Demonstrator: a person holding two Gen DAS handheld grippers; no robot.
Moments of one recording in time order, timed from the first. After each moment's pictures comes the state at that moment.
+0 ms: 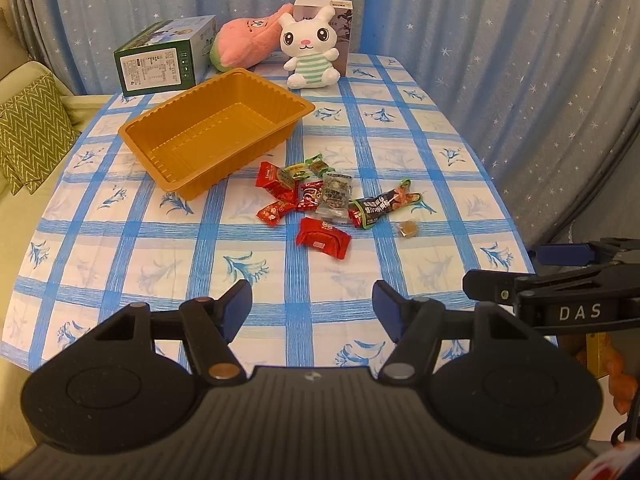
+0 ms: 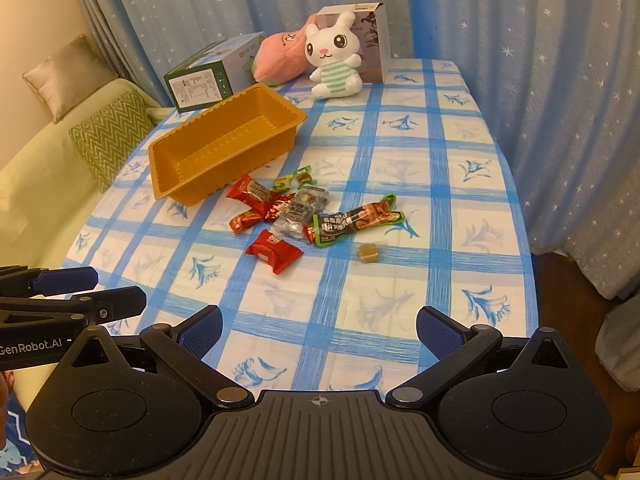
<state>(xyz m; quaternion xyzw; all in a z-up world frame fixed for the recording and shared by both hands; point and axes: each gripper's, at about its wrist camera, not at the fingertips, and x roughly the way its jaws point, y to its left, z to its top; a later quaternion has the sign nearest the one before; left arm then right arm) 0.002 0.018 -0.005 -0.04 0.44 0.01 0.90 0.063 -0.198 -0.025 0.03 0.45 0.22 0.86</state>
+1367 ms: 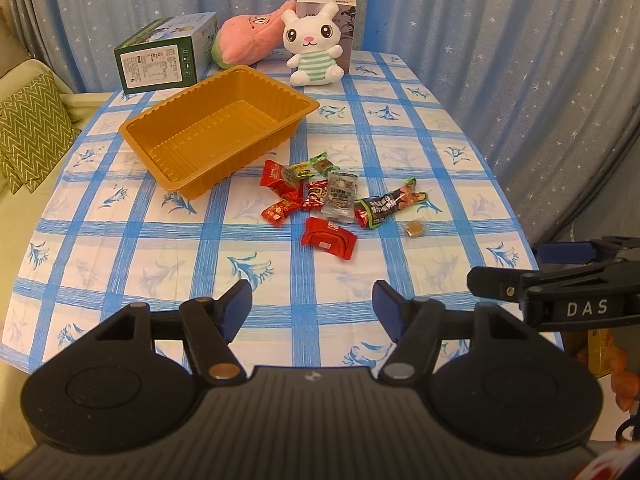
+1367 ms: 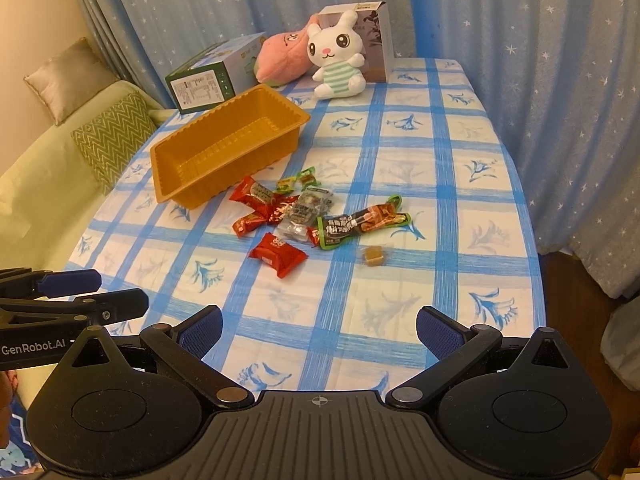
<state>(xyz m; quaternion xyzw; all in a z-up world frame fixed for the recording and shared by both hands) 0.018 0.018 -0.012 -0.03 0.45 0.02 0.89 0.073 -0.199 -0.030 0.03 0.45 0.22 0.86</state>
